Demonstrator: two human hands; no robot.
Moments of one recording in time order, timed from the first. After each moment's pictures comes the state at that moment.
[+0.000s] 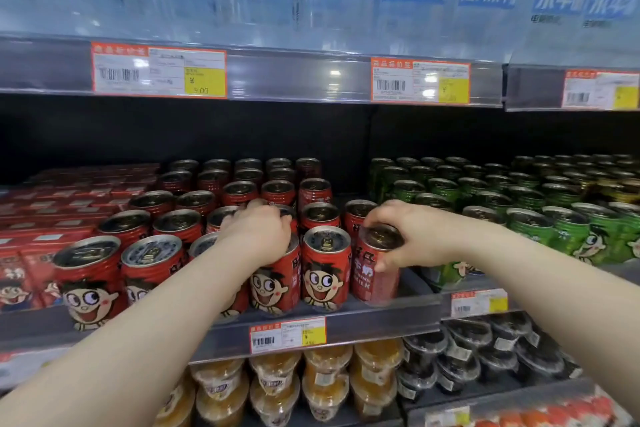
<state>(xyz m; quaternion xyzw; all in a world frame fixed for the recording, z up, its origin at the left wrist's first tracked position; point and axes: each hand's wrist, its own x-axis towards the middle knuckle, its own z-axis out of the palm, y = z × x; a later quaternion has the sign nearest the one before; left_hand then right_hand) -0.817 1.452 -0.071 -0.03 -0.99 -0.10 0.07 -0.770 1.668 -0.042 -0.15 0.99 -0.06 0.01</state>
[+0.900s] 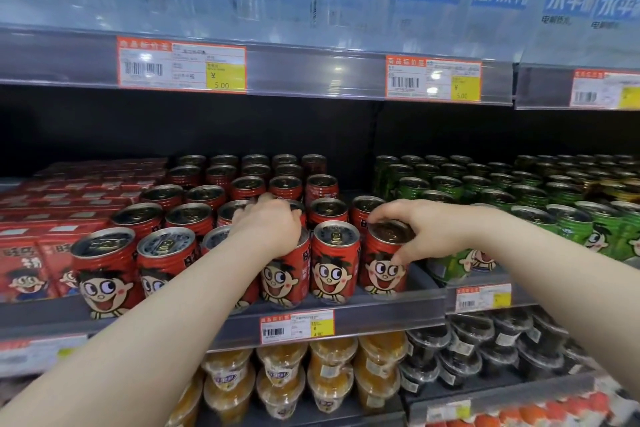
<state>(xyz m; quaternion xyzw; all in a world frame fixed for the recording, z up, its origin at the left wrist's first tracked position) -0.817 1.453 -0.071 -0.03 -0.99 -0.10 0.08 -0.767 1.666 -0.033 -0.14 0.98 -0.08 0.08</state>
